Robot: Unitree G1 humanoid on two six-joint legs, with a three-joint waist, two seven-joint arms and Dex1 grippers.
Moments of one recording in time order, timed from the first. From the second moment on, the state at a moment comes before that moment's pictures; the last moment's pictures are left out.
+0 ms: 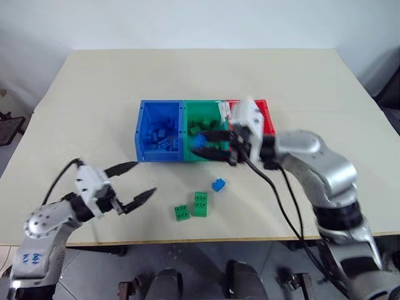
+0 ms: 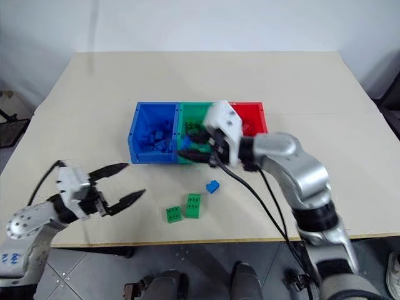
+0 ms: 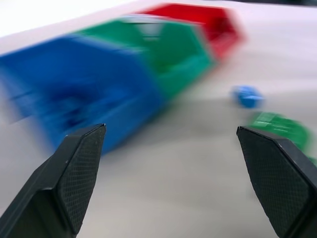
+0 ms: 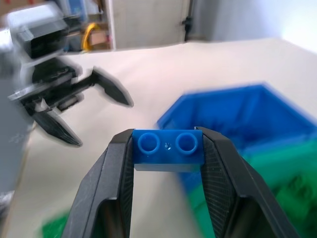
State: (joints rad) left arm 0.11 0.60 0.37 -0.34 -0.50 0.18 -0.76; right arm -0.85 -0.36 0.22 -0.15 0.40 0.70 0.81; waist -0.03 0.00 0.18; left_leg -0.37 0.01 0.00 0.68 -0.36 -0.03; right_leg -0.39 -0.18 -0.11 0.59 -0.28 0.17
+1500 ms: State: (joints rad) left arm -0.22 0.67 0.03 -0.14 -0.38 0.08 -1.08; right arm -0.25 -0.79 0.04 -0.23 0.29 0.35 1.08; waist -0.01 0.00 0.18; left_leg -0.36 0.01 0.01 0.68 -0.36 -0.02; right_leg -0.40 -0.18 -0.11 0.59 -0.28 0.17
